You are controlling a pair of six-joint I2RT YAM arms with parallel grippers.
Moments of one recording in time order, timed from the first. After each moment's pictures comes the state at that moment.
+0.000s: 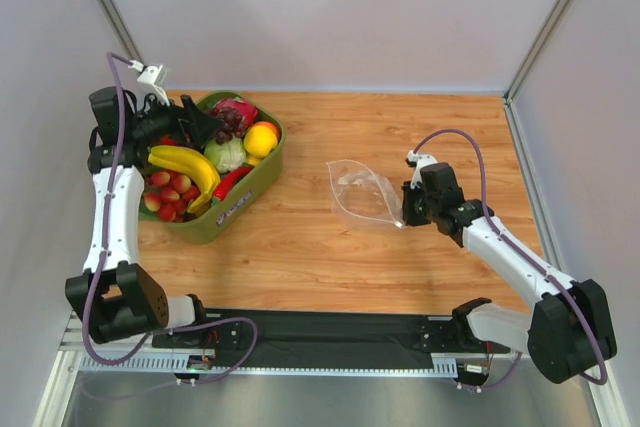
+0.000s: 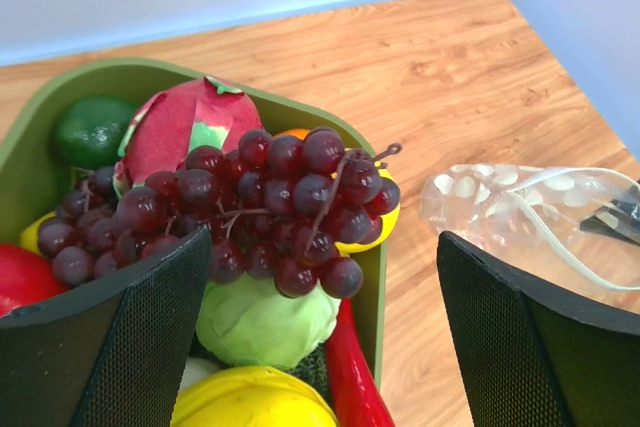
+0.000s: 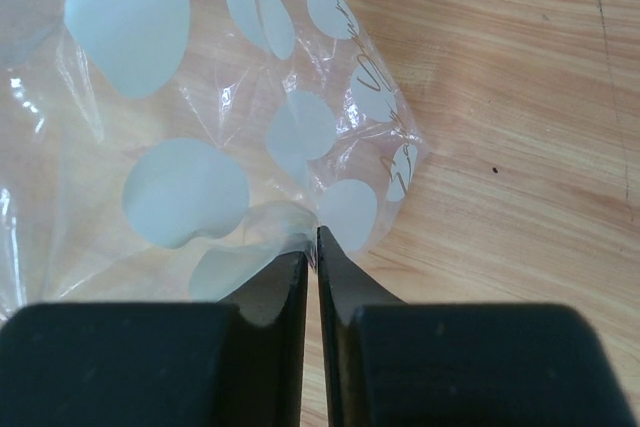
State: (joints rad) left arm 0.24 1.33 1.27 -0.31 0.90 -0.04; right arm 0.38 1.16 0.72 -0.39 -0.06 0.23
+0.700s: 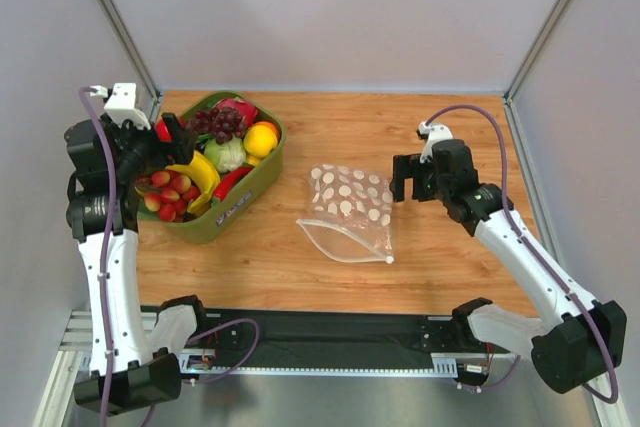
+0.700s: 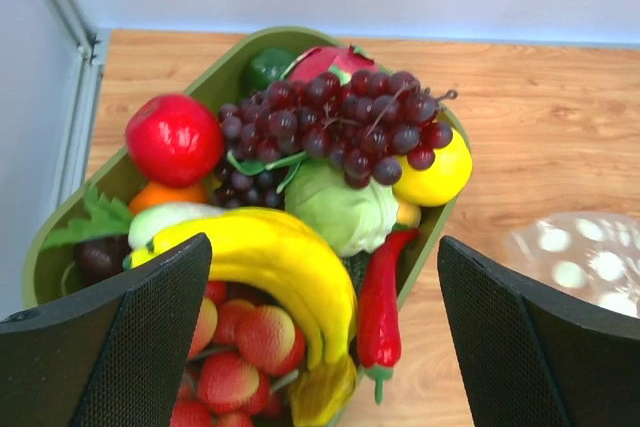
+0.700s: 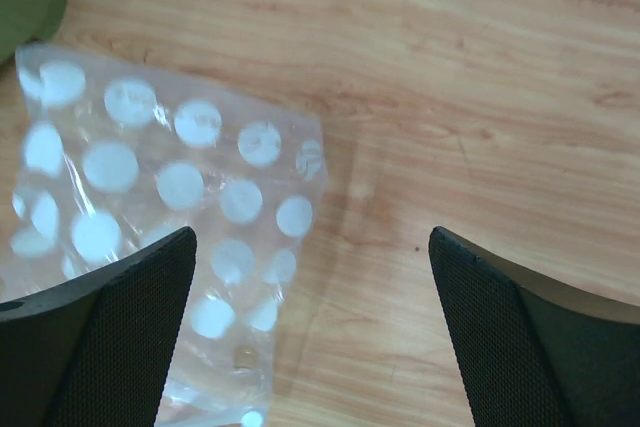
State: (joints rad) left arm 0.24 0.92 1.26 -0.60 0.42 -0.04; right arm 0.38 1.10 0.98 -0.50 0.05 0.18
